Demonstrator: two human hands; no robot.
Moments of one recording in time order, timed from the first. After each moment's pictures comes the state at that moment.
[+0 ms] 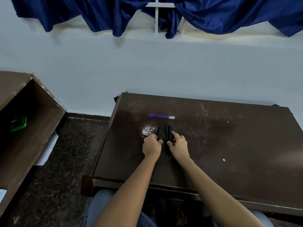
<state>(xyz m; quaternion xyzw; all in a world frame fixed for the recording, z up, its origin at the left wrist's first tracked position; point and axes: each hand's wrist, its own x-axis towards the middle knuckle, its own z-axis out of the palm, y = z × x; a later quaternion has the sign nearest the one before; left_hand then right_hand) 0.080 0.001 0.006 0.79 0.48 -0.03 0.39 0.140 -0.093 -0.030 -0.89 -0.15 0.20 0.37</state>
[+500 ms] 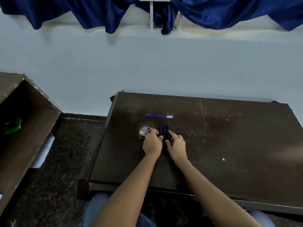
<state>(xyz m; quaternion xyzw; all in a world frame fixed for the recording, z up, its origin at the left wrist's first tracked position) 0.100 0.001 -0.006 0.82 0.44 0.00 0.37 0.142 -0.089 -0.045 -0.90 -0.15 0.16 0.39</state>
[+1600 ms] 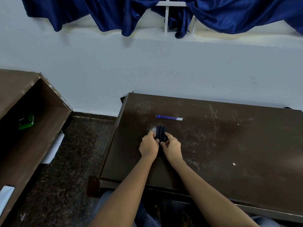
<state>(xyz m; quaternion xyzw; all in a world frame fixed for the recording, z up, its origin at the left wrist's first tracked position) 0.066 0.040 -0.003 0.83 0.44 0.00 0.34 0.116 -0.045 -0.038 -0.88 -0.18 0.19 0.40</state>
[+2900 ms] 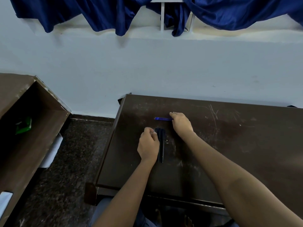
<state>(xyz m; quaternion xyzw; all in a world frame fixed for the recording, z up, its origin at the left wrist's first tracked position) 0.079 0.038 -0.001 0.81 0.45 0.13 0.35 0.235 -0.024 -0.016 -0.92 -0.34 0.13 0.16</state>
